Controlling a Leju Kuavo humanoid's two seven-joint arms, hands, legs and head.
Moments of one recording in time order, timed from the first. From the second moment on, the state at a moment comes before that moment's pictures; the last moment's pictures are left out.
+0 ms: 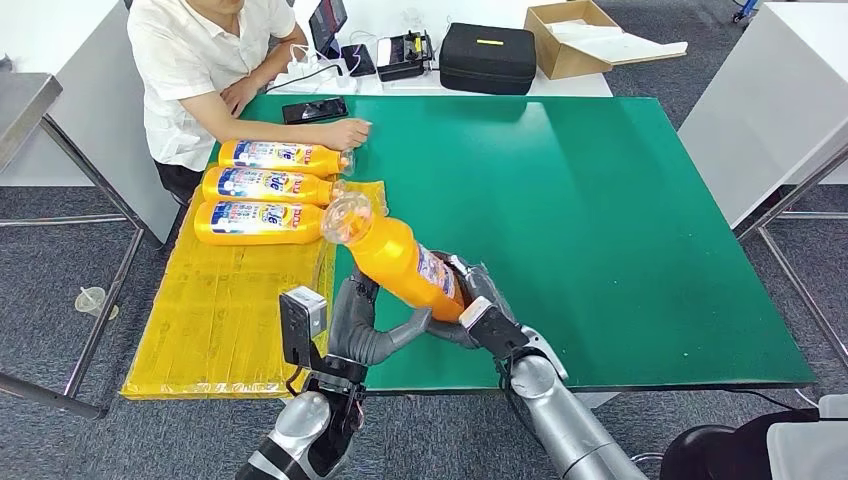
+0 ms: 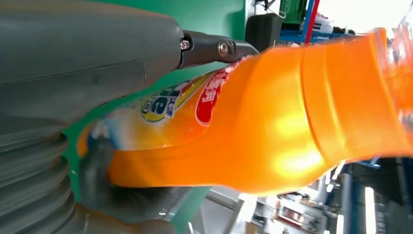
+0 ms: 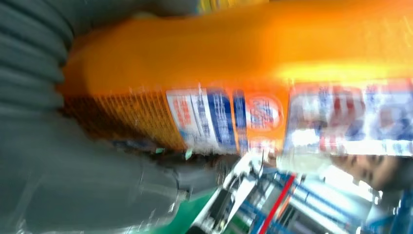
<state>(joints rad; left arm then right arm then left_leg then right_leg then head) -0.27 -0.26 -0.67 -1.17 0.34 0.18 -0.41 -0.27 -0.02 0.46 -1.12 0.34 0.11 -0.64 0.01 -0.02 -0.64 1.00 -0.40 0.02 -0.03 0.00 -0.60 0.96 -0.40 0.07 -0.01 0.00</state>
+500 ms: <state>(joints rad) -0.27 -0.26 -0.64 -1.20 0.43 0.05 -0.42 -0.34 -0.03 0.57 -1.01 0.38 0.13 -0.68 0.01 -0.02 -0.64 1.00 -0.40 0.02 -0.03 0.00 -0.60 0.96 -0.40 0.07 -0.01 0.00</state>
